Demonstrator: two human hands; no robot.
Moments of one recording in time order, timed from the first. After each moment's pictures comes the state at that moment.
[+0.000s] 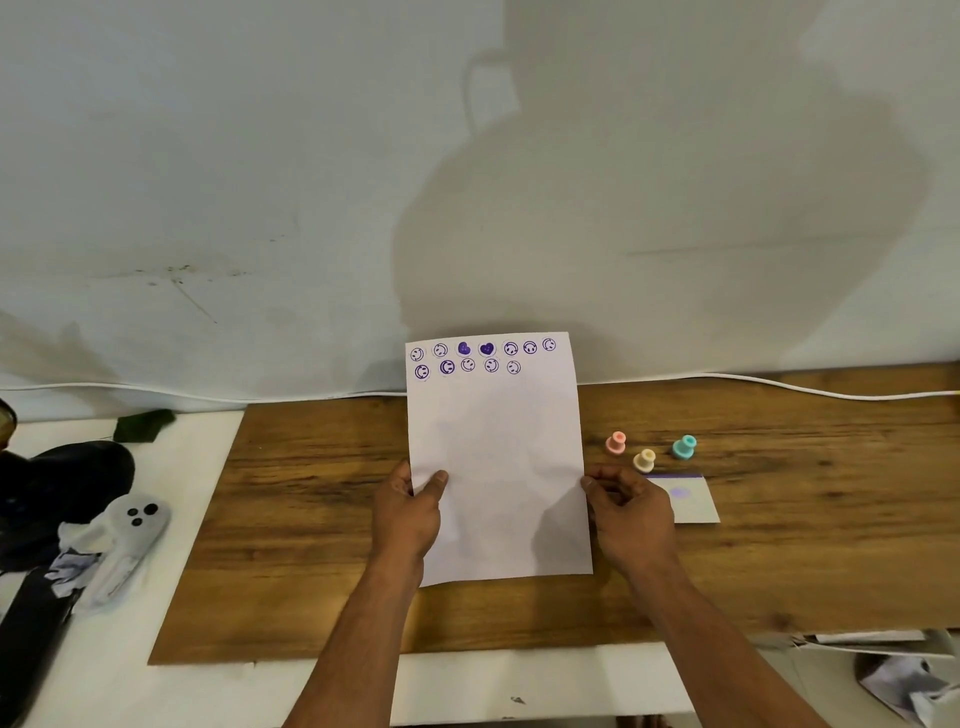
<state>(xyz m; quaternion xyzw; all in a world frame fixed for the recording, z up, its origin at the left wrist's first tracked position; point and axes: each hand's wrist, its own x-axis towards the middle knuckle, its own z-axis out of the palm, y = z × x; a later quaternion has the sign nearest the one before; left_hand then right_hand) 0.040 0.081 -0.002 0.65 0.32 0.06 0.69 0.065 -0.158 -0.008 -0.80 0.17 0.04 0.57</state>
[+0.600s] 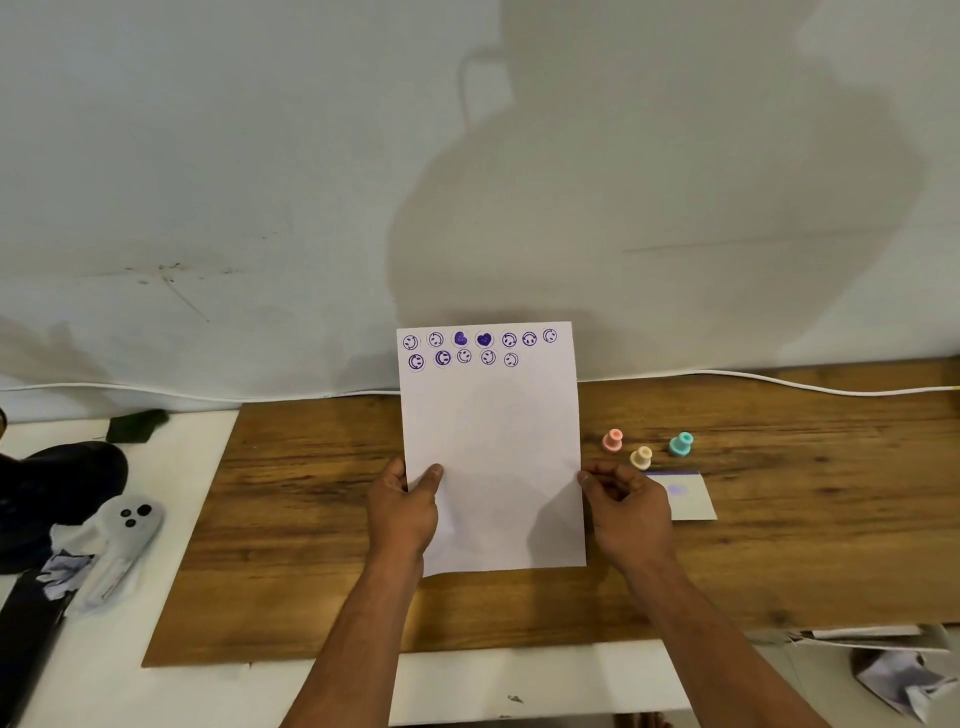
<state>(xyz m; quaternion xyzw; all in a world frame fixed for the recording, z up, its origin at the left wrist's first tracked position) 0.042 0.080 0.000 0.65 0.33 0.07 0.68 0.066 -0.159 -0.007 -0.79 0.18 0.03 0.58</state>
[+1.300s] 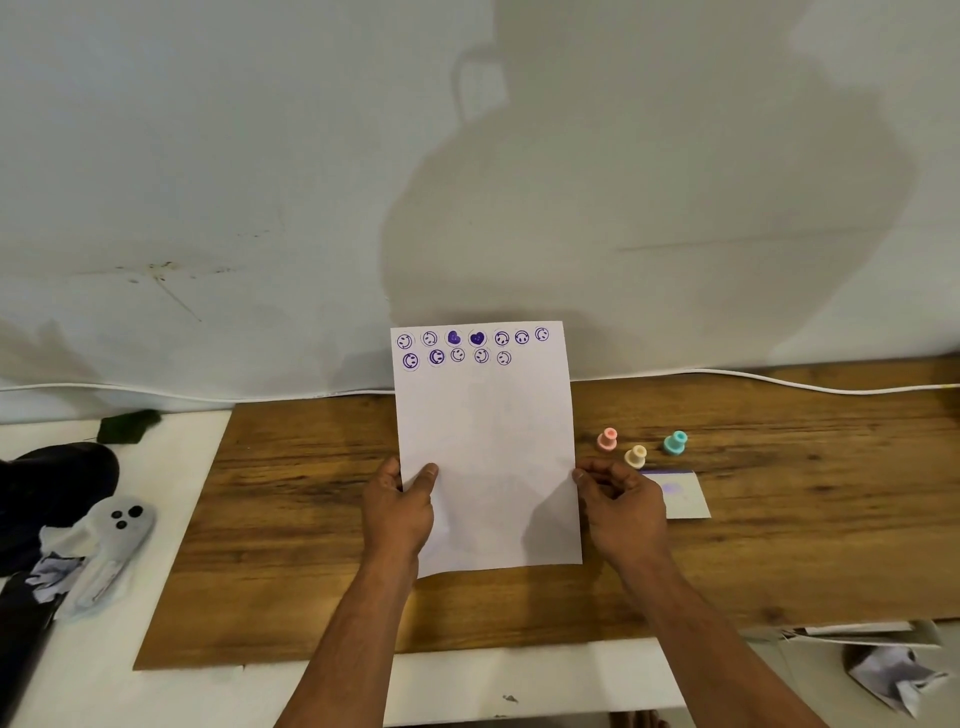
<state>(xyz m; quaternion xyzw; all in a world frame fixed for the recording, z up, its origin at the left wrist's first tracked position) 0.041 0.079 0.001 0.65 0.33 0.07 0.68 0.067 -0.159 -0.012 -0.78 0.18 0.04 0.60</state>
